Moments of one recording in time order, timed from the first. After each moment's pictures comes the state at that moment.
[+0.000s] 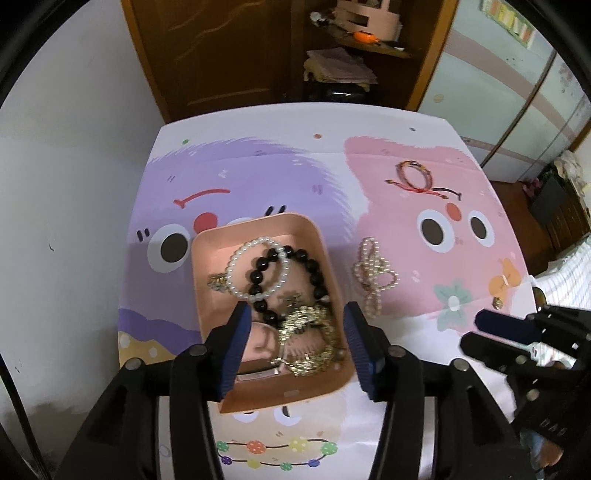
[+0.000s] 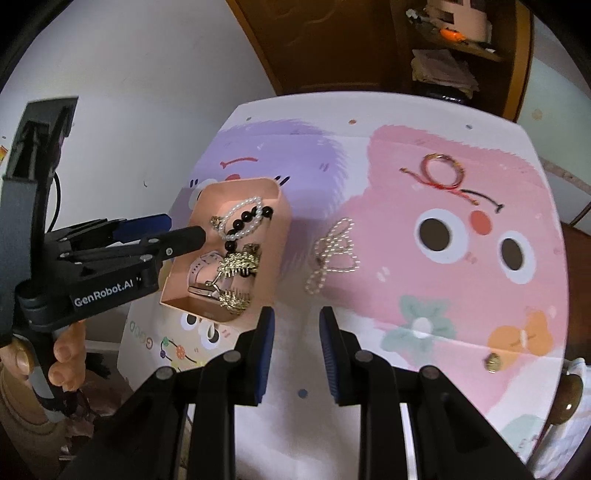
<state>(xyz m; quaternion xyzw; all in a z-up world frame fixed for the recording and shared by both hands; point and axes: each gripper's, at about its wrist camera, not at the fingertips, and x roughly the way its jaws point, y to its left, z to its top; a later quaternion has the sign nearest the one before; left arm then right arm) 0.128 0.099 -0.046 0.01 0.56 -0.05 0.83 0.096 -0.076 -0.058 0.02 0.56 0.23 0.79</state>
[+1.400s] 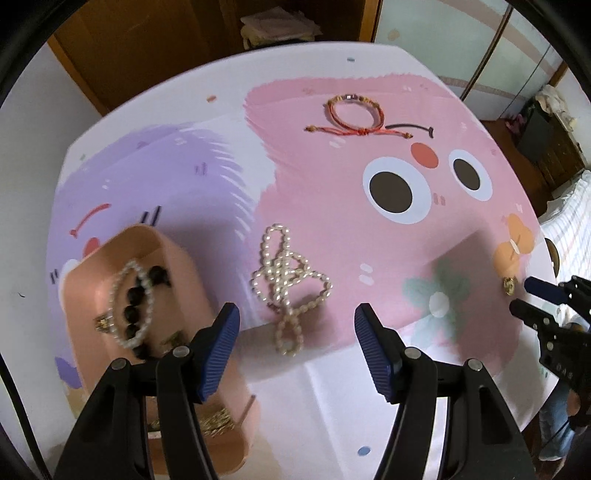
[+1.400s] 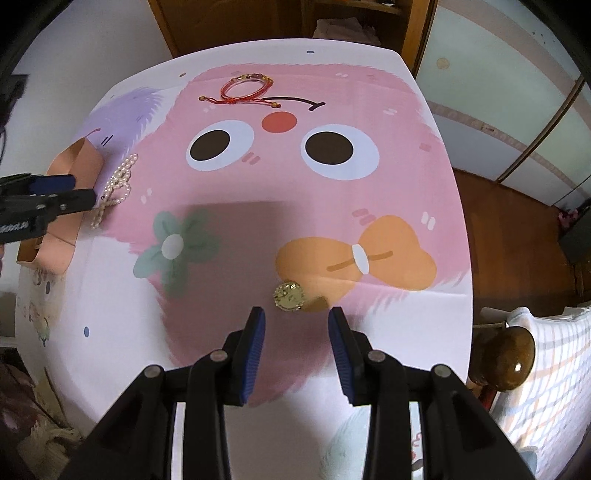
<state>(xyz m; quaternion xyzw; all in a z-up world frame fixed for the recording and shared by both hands) 0.174 -0.008 -0.130 0.08 0.61 -0.11 0.78 0.092 -0.230 -0.150 -0.03 0.60 0.08 0.80</state>
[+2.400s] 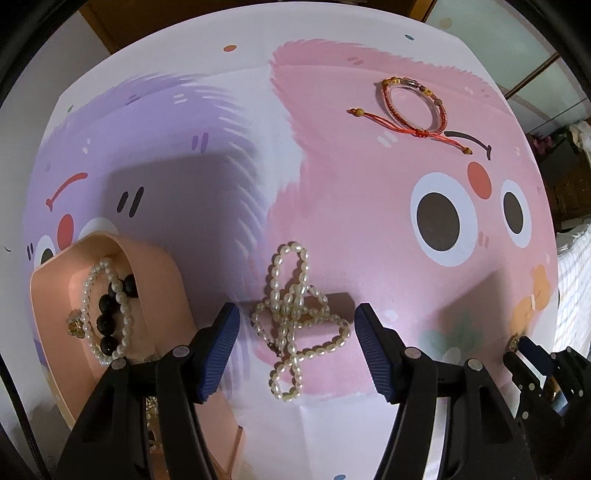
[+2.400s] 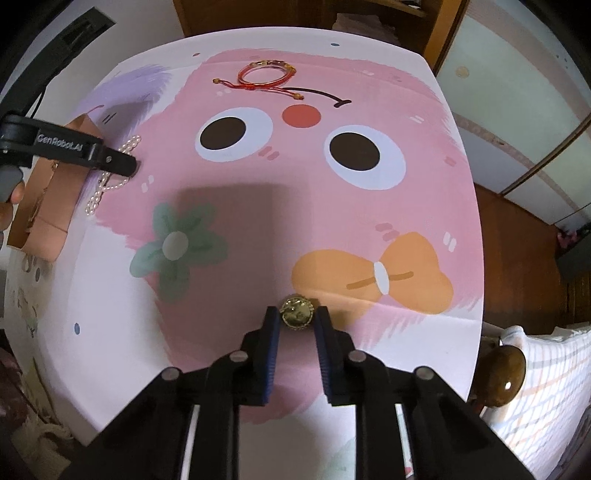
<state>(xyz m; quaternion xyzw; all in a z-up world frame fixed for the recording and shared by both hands) 0.249 -0.004 -0.178 0.02 0.68 -0.06 0.73 0.104 -0.207 -0.156 -0.08 0.61 0.09 0.78</state>
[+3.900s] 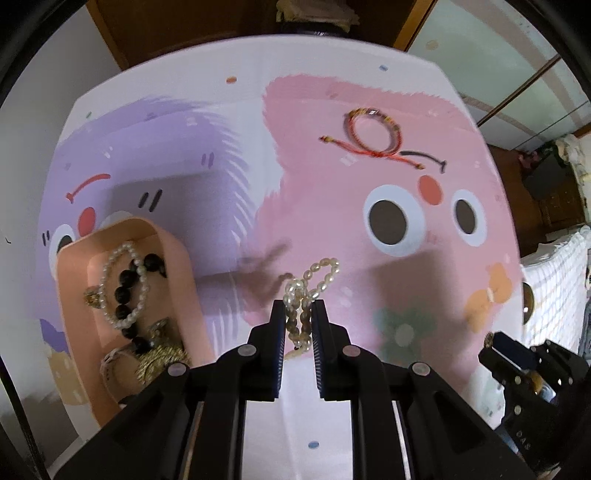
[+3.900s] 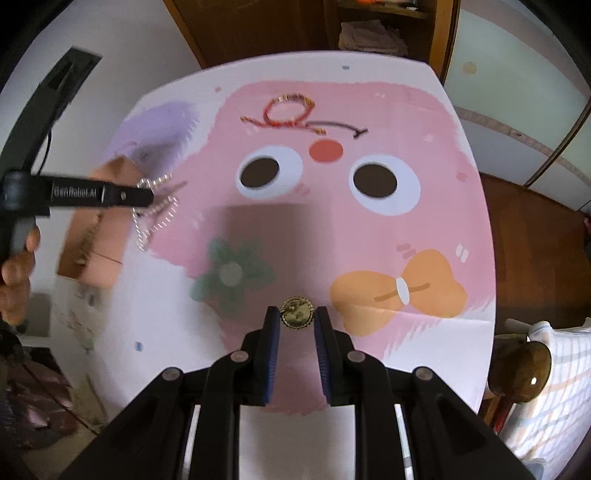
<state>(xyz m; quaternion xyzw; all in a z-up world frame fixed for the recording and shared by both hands) 0.205 -0.025 -0.118 -0.01 0.65 -0.07 0.75 0.105 -0.215 -0.115 0.00 0.60 0.14 0.79</state>
